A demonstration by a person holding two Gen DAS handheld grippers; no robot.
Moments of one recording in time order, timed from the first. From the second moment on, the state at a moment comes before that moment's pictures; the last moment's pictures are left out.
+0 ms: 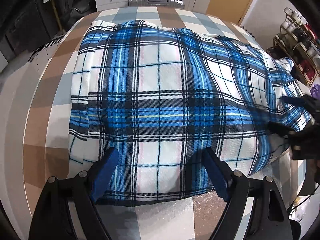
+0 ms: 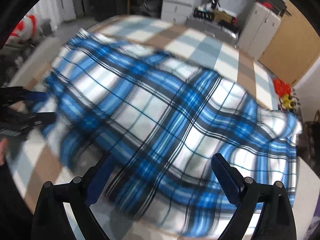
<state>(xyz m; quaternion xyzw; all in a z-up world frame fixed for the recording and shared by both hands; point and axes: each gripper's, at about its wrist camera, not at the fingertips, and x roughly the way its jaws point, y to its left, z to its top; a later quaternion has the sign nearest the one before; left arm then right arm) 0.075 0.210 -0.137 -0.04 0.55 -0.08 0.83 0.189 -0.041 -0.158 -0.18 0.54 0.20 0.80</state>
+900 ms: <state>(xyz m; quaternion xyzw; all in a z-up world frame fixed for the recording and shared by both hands) 0.056 0.223 -0.116 -0.03 0.50 -0.07 0.86 0.306 -0.117 -0.096 0.05 0.48 0.15 0.87</state>
